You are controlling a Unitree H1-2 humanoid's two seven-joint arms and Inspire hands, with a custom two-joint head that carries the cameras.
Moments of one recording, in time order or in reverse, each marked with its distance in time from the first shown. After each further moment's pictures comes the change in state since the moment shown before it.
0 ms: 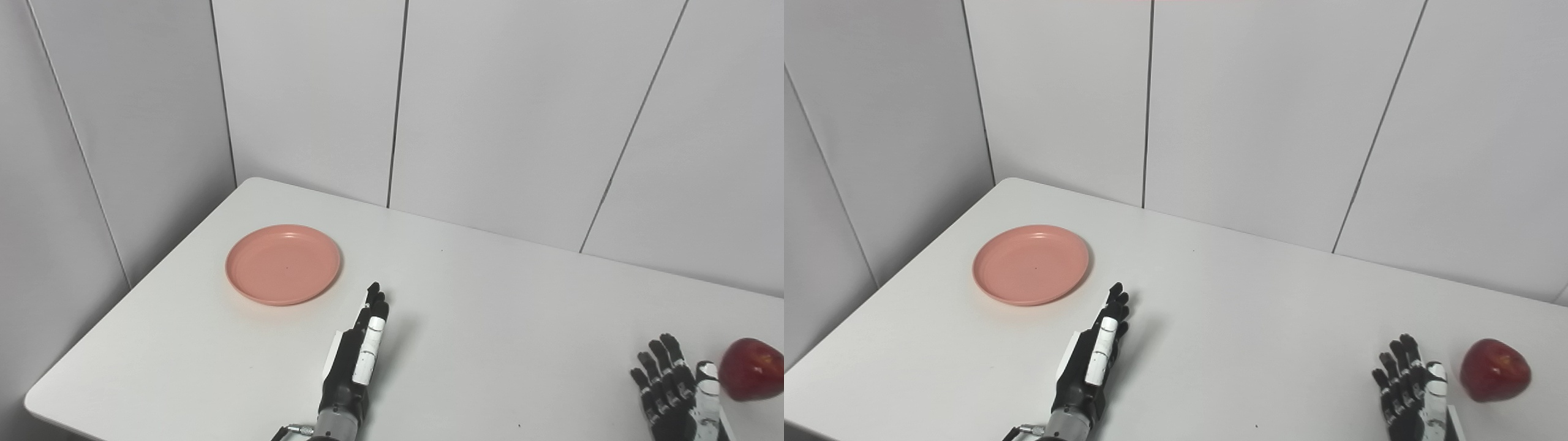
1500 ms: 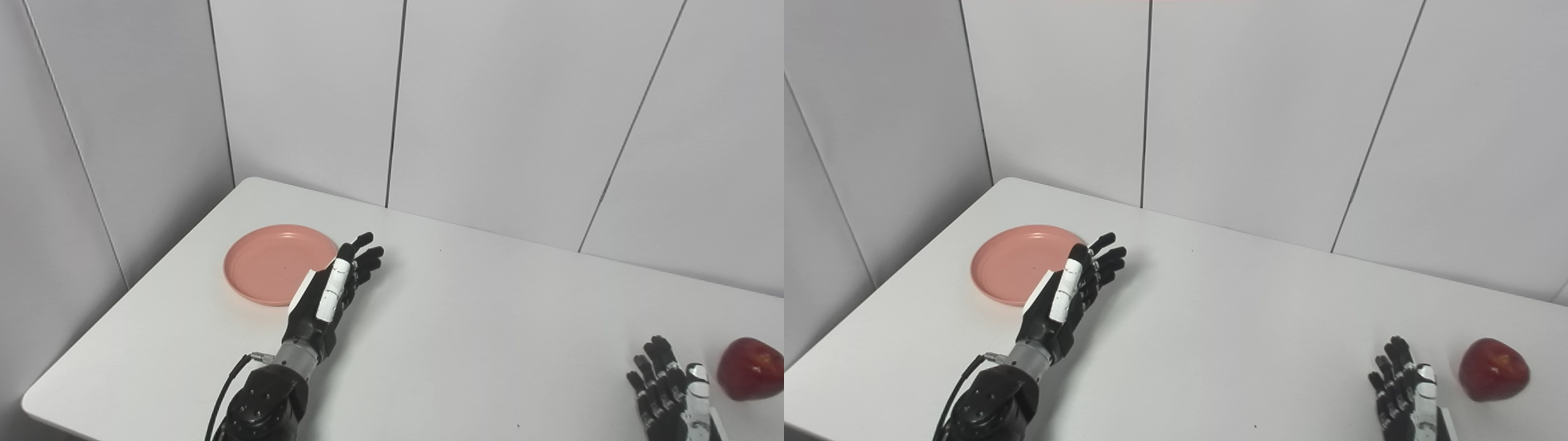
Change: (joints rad) left arm -0.193 0.185 0.142 -0.107 -0.172 0.170 -0.160; right arm 0.024 0.025 0.021 -0.038 -0.040 0.000 -0.025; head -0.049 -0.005
